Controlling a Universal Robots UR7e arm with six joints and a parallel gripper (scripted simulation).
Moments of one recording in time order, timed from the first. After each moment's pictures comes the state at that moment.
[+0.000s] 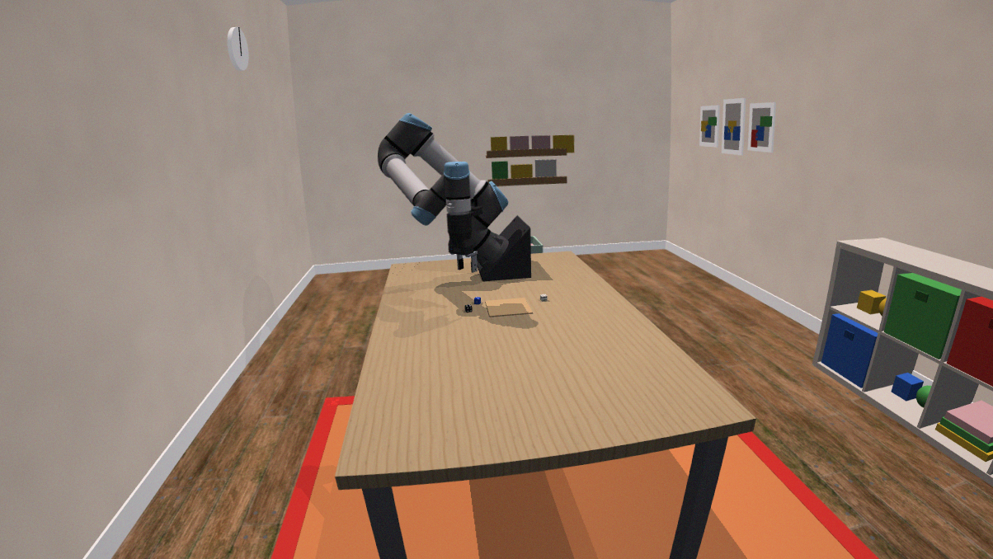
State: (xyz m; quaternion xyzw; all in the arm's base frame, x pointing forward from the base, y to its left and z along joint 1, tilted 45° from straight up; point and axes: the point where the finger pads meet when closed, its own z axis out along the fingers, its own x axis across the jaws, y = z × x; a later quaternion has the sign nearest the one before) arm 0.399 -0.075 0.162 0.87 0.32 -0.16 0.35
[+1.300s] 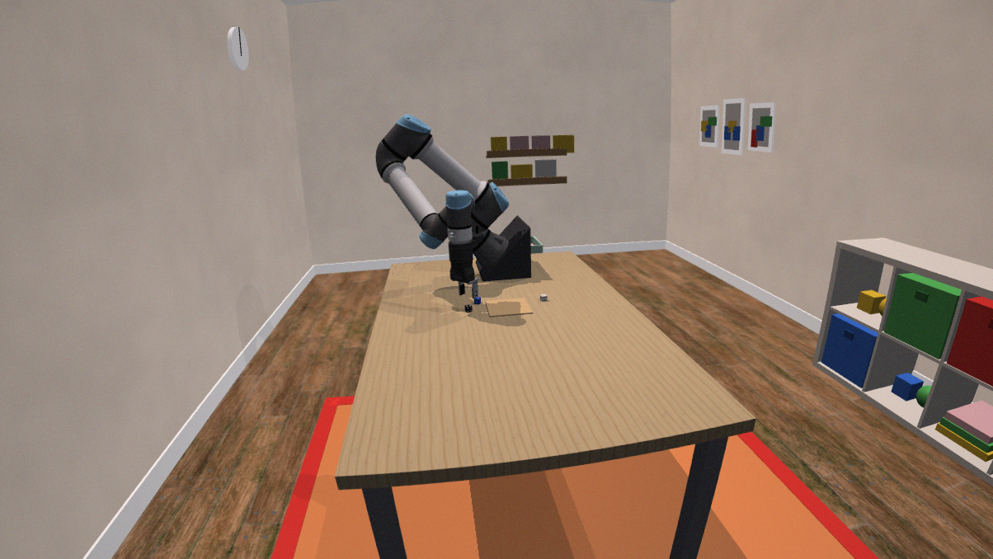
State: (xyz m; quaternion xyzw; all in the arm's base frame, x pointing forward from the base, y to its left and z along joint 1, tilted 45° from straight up) arm 0.390 -0.138 0.099 0.87 0.32 -0.16 0.35
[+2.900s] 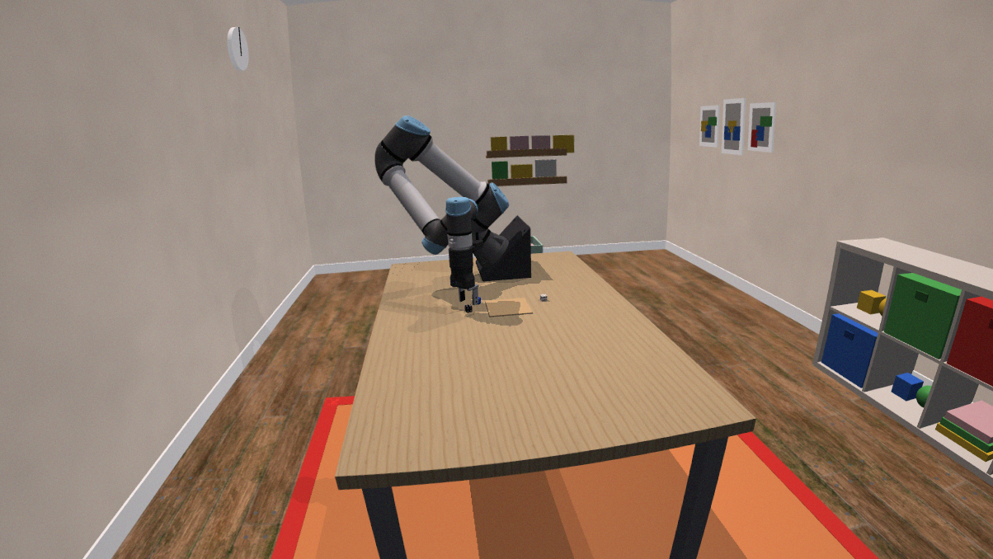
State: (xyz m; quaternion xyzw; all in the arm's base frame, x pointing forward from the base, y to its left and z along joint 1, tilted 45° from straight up) arm 0.393 -0.154 0.085 0.87 0.32 -0.16 0.35
